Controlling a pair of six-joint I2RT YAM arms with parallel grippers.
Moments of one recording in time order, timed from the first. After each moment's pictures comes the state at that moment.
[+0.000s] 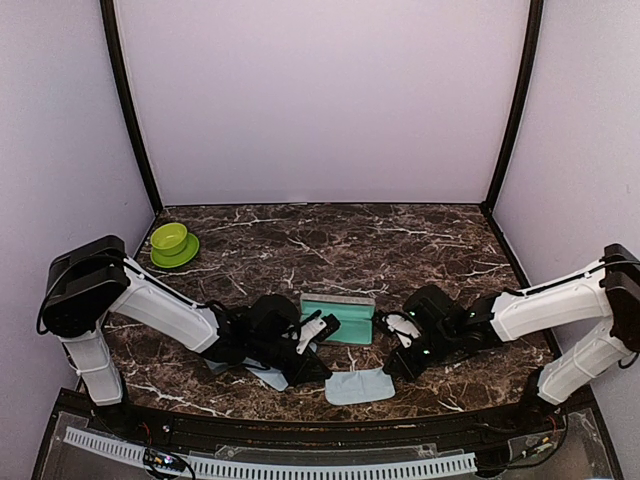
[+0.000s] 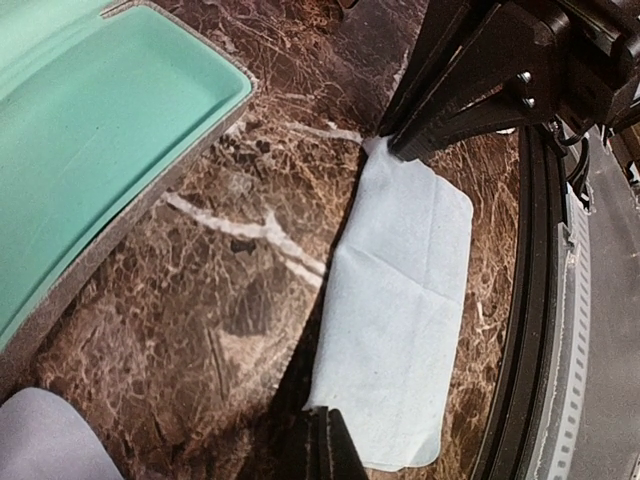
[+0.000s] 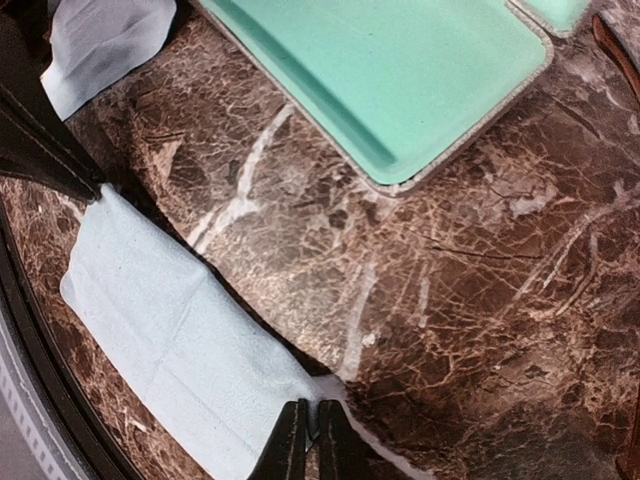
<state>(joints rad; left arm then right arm) -1.07 1.81 0.77 0.27 0.37 -0.31 0.96 1.42 0.57 -0.19 -0.21 0.29</state>
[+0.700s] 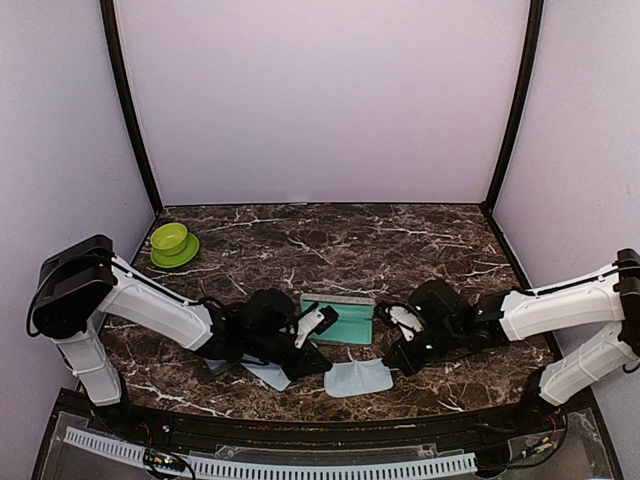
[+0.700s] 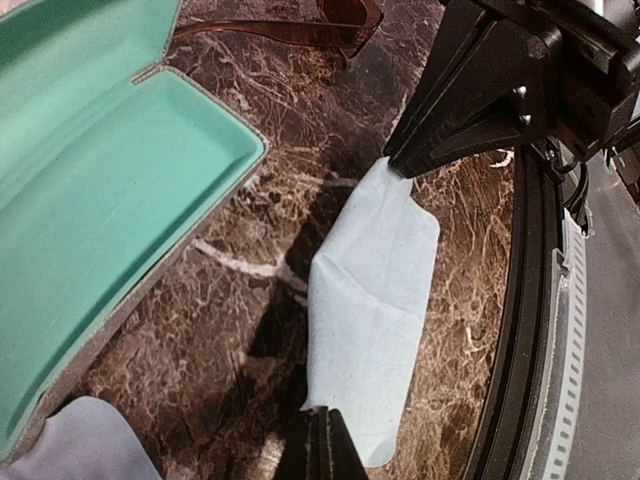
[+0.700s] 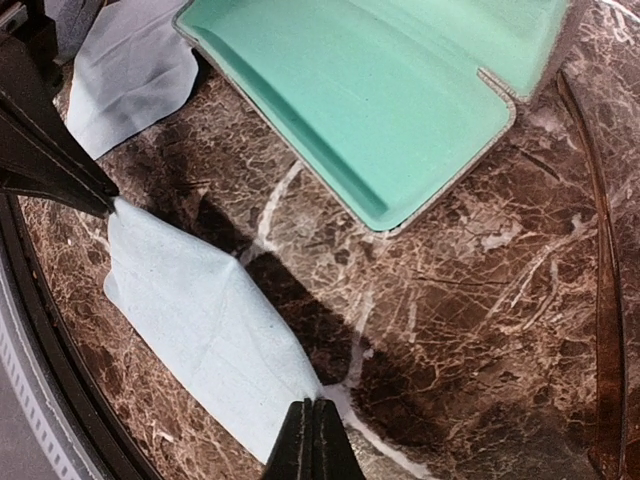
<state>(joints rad) -1.07 1.75 0.76 0.26 0.33 -0.30 0.96 1.35 0.57 -0.18 -0.19 0.32</state>
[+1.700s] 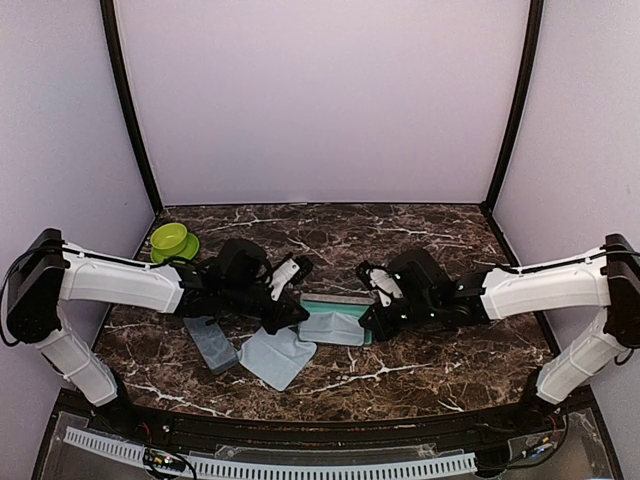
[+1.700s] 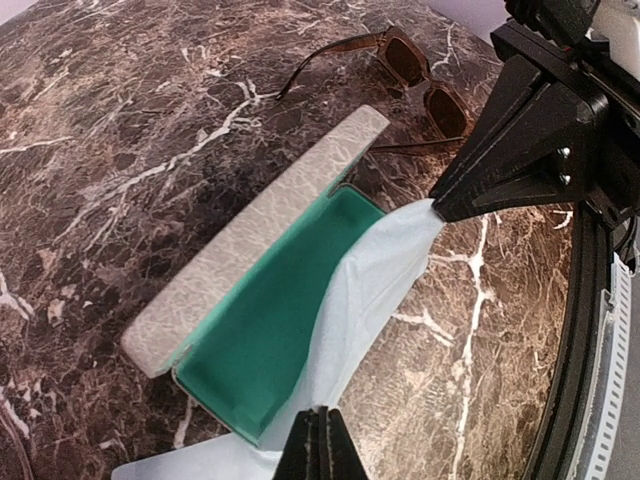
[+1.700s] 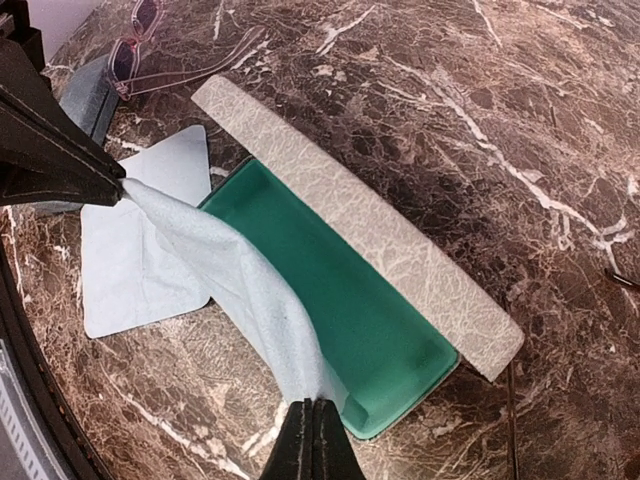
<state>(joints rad) -0.87 1.57 0.86 0.01 0.28 -0.09 0.96 1.47 0.80 -0.13 -0.05 0.33</state>
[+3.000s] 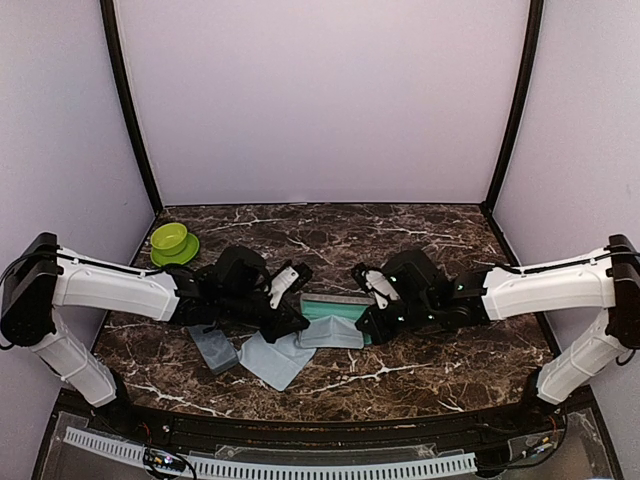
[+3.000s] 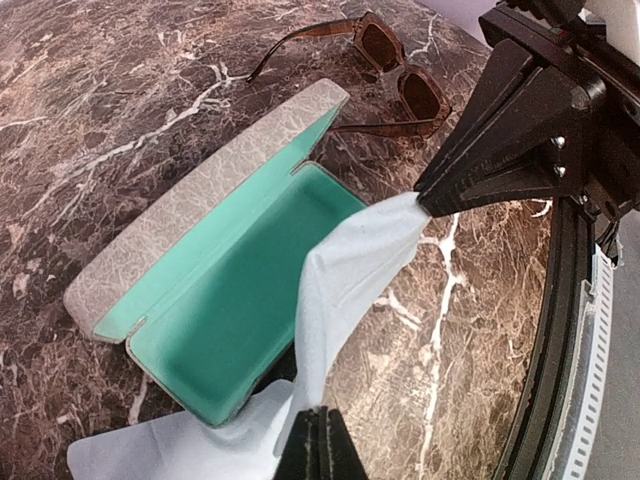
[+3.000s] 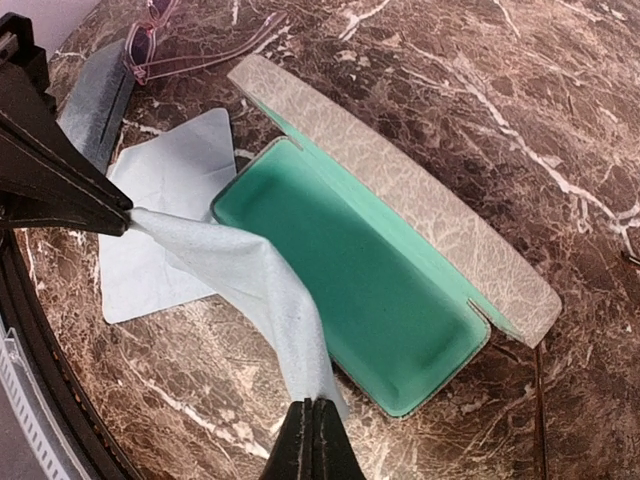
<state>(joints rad) -0.91 1.53 0.81 0.02 0.27 -0.14 1.01 1.46 0.83 -0.19 -0.02 0.37</state>
